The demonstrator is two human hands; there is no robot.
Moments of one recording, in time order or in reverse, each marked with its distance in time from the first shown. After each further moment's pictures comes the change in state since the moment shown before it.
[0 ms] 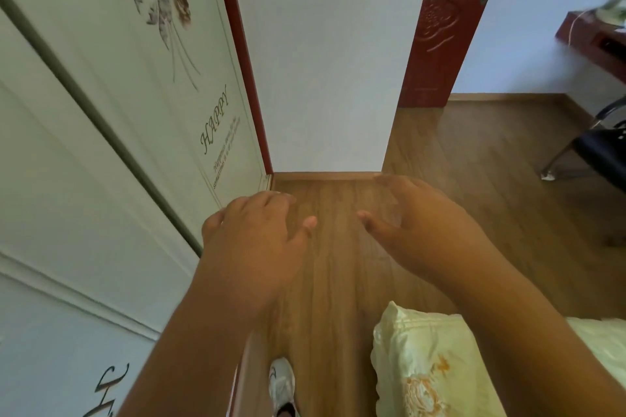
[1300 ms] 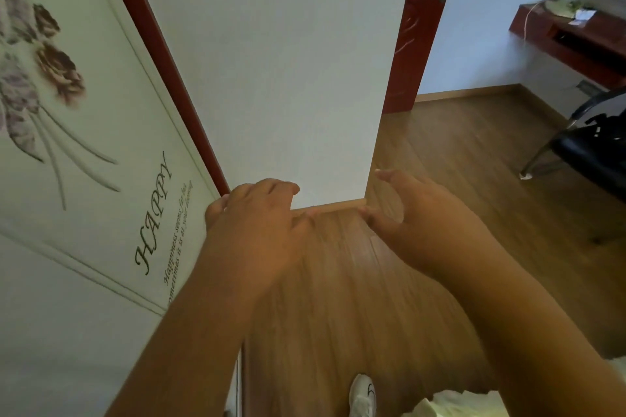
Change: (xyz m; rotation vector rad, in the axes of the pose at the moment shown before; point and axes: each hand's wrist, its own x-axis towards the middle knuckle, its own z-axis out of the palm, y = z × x) left_hand 0.390 -0.019 0.008 0.016 -0.033 0.222; right_hand 0.345 0.017 0.012 0.013 0.076 0.204
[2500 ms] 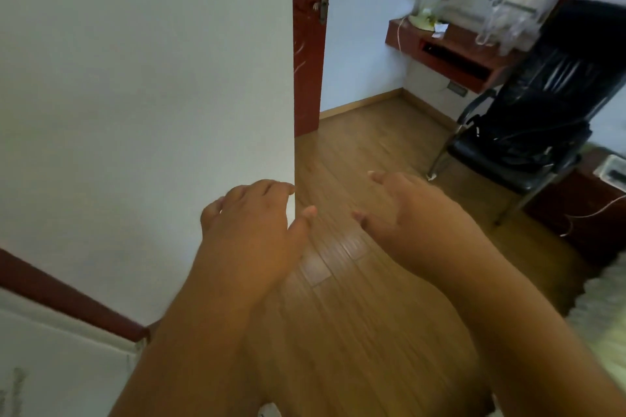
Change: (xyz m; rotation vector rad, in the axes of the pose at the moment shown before) left_hand 0.360 0.111 0.040 -0.071 -0.046 0.321; right_hand 0.269 0.093 -0.067 -0.090 0.095 0.414
